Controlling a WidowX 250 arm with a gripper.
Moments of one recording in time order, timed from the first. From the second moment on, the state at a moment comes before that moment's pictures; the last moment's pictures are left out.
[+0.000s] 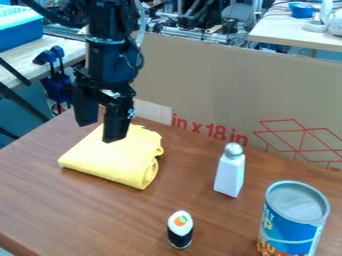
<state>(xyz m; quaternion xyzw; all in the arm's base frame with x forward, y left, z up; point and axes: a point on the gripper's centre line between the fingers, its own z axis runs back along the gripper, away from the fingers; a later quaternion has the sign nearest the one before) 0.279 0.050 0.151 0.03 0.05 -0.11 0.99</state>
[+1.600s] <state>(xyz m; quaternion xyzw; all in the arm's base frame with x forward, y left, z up) 0.268 -0.063 0.075 -0.05 0.04 -0.26 0.96</state>
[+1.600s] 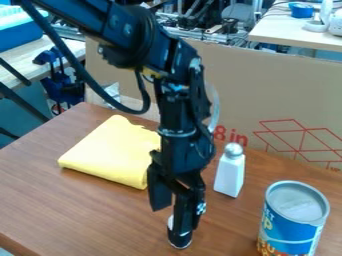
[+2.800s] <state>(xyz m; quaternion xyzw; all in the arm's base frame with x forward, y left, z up) 0.276 -0.060 0.035 0.01 0.09 -0.25 0.96</state>
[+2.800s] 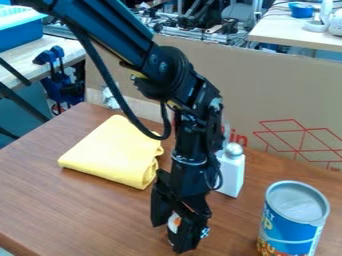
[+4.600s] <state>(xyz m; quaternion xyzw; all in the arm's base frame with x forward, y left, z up) 0.384 -0.033 0.062 0.08 -0.03 -0.14 0.99</state>
